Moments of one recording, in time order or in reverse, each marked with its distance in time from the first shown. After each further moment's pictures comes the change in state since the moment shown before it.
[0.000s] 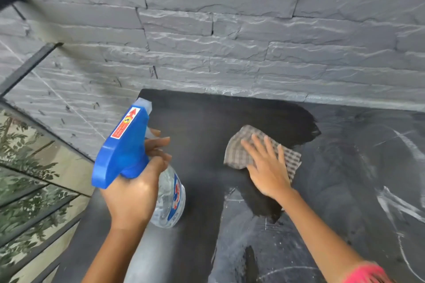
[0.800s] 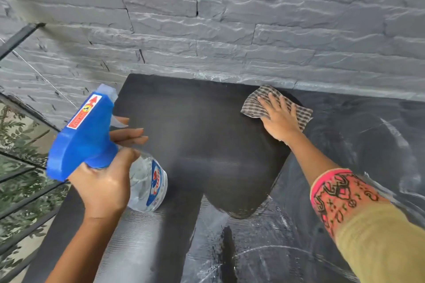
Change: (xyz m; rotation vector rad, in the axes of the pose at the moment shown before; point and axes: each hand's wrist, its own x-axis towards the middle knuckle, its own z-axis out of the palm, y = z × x) left_hand -0.016 -0.009 -0.002 0.040 0.036 0.087; right_hand 0.084 0.099 -0.018 0.018 -0.075 0.117
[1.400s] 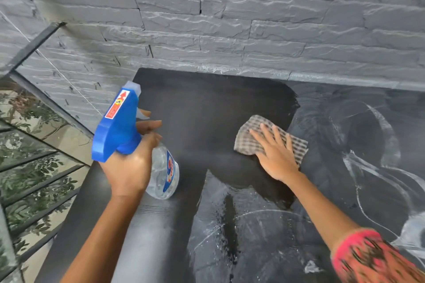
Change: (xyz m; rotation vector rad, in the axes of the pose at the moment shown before) left_hand -0.039 0.026 -0.012 -0.031 -0.005 -0.111; right_hand -0.157 -0.029 0.022 -0.028 -0.004 -0.099
